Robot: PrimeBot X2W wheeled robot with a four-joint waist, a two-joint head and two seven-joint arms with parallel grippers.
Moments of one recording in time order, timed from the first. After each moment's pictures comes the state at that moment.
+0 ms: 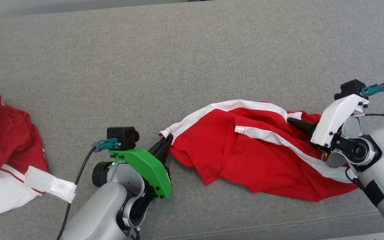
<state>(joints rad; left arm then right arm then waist) -0.40 0.13 -0.70 0.28 -0.90 0.12 0.07 -0.50 -0.40 0.54 0.46 1.17 -0.03 0.49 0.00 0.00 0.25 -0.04</state>
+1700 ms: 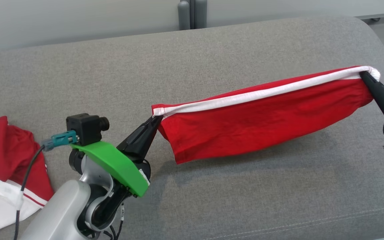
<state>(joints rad) -0.34 0.29 -0.60 -0.07 -0.98 0.05 0.10 -0.20 -0.59 0.22 0.01 1.29 0.11 0.13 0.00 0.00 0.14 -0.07</state>
